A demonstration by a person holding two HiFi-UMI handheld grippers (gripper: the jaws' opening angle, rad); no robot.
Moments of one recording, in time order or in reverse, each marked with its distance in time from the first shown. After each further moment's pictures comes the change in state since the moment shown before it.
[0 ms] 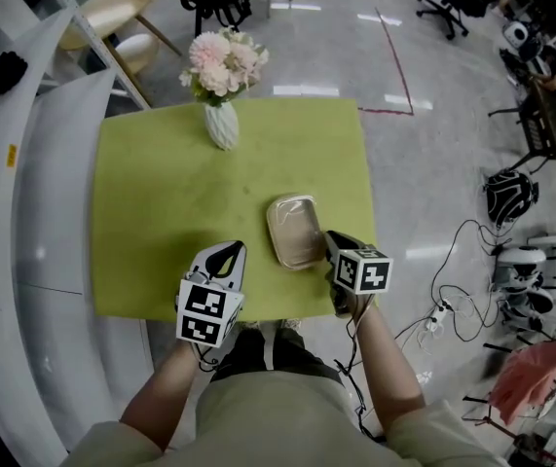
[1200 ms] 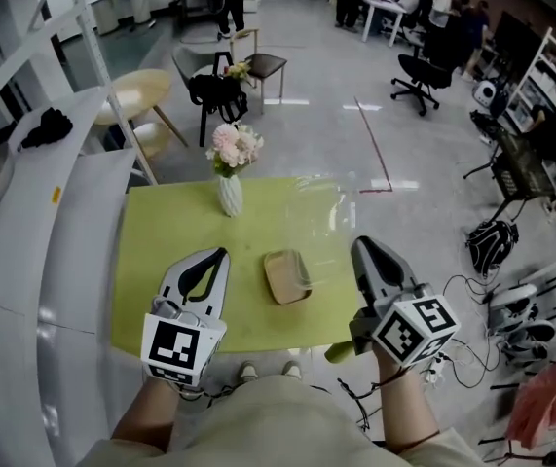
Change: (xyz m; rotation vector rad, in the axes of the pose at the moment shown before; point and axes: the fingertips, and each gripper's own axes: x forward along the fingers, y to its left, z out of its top) left arm -0.204 -0.042 0.186 0.260 -0.507 0.113; right arm -0.315 0.164 0.175 -0.201 -0.717 0.172
